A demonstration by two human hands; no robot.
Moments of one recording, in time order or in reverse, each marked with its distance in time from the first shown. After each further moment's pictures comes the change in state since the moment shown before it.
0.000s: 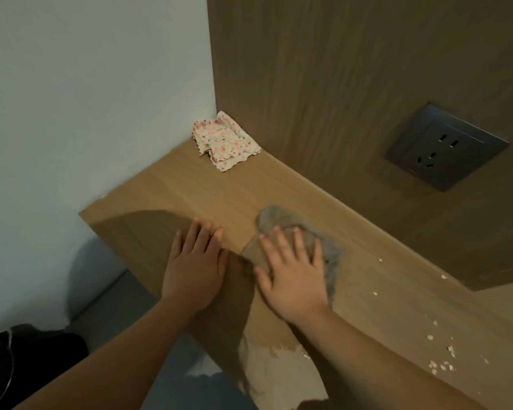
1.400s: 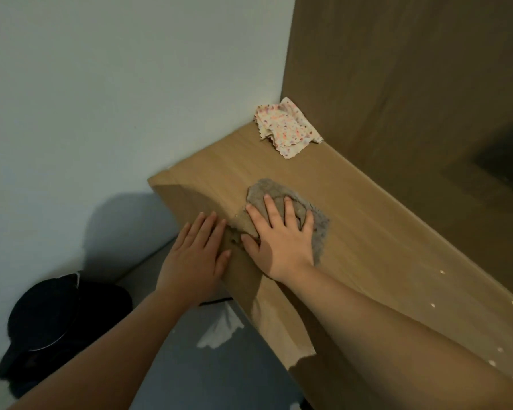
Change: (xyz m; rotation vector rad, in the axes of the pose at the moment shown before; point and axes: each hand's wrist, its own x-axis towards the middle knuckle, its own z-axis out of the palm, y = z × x) left_hand -0.053 -0.068 -0.010 0.047 -0.035 -0.047; right_hand 0.051 -0.087 0.003 0.009 -0.126 -0.157
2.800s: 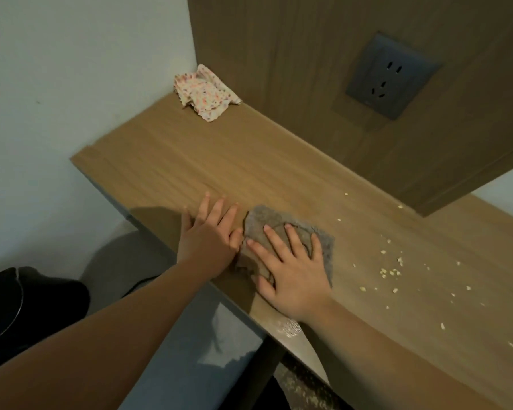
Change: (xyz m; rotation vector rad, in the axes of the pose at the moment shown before) left_hand -0.017 0.130 0.003 -0.011 -0.070 0.082; right_hand -0.181 0.075 0.033 -0.073 0.093 0.038
